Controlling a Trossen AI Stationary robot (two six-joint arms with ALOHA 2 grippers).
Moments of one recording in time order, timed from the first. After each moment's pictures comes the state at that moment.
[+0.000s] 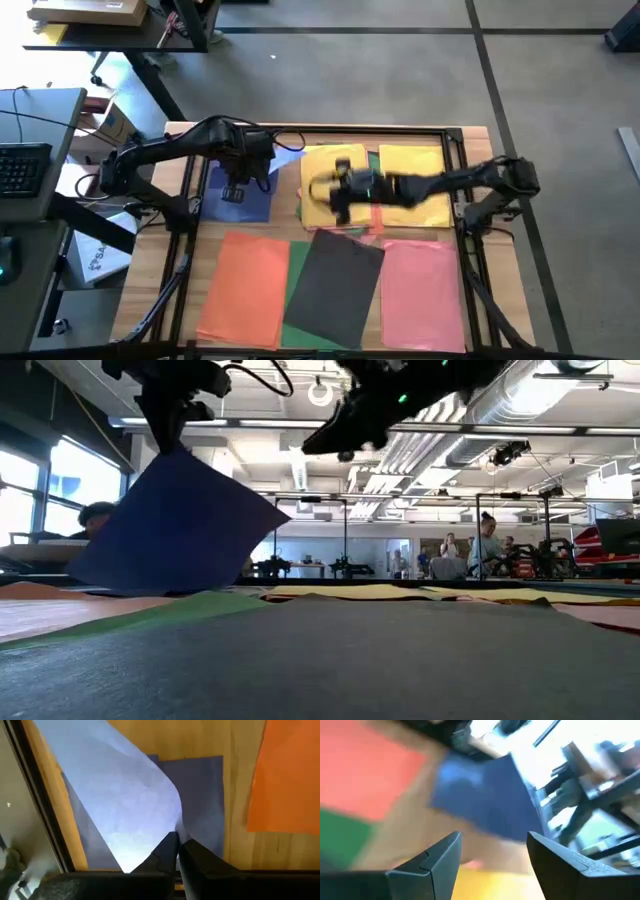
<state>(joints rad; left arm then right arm) 0.25 1.43 1.45 -1.52 -0.15 0.40 -0.09 1.65 1.05 0.24 0.12 -0.58</state>
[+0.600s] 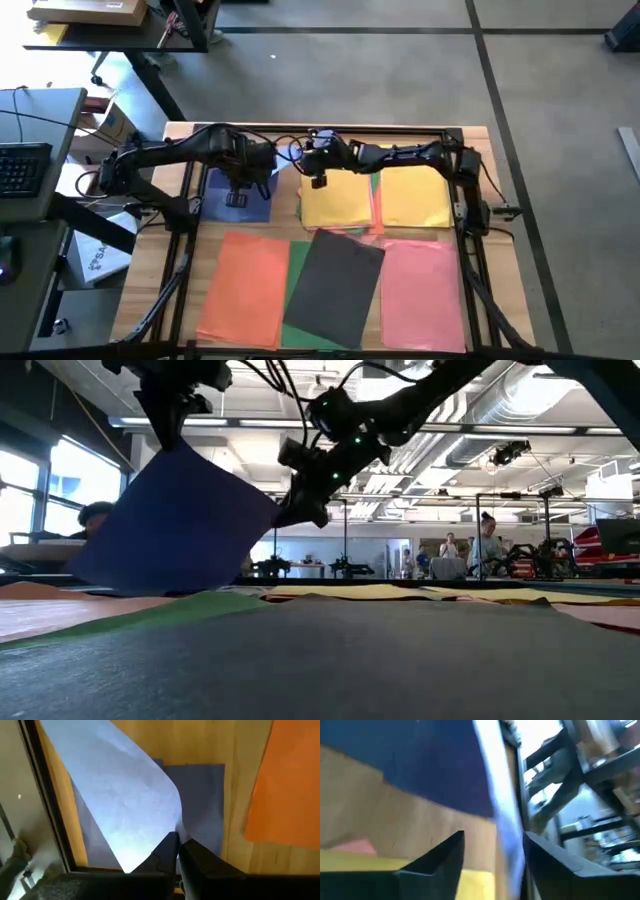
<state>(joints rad) 0.17 1.43 1.45 -1.51 -0.20 0.26 -0.30 2.06 1.48 0.00 0.08 -0.73</state>
